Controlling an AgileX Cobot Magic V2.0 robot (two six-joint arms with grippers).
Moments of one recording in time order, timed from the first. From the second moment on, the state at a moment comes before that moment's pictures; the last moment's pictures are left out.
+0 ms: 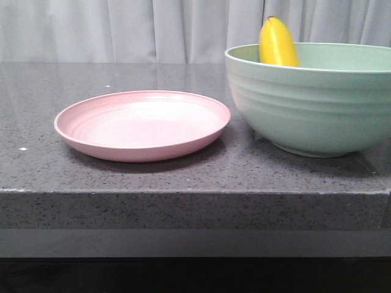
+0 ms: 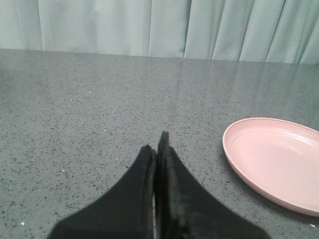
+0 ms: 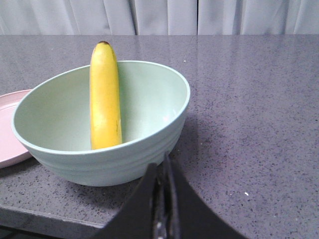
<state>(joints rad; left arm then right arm) -0.12 0.16 -0.35 -0.10 0.41 0.04 0.14 0.13 -0.34 0.15 0.45 -0.02</state>
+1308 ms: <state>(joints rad) 0.01 -0.01 0.01 -0.10 0.25 0.04 0.14 0.13 -0.34 0.16 0.45 -0.02</state>
